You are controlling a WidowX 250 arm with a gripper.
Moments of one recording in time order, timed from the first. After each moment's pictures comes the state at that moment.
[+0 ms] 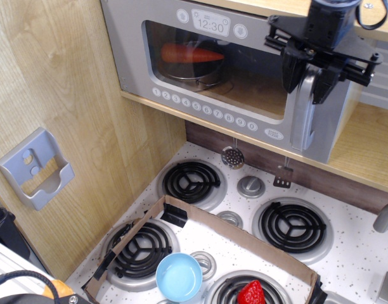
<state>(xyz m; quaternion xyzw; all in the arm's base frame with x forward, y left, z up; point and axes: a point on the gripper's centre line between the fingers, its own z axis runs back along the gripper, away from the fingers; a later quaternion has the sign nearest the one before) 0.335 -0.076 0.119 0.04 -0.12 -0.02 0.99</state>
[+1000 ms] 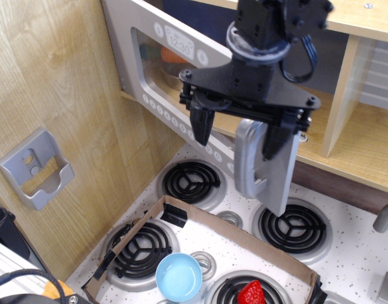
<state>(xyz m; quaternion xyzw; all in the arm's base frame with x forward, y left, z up) 0.232 -0.058 0.124 0.07 -0.10 0.14 0.98</state>
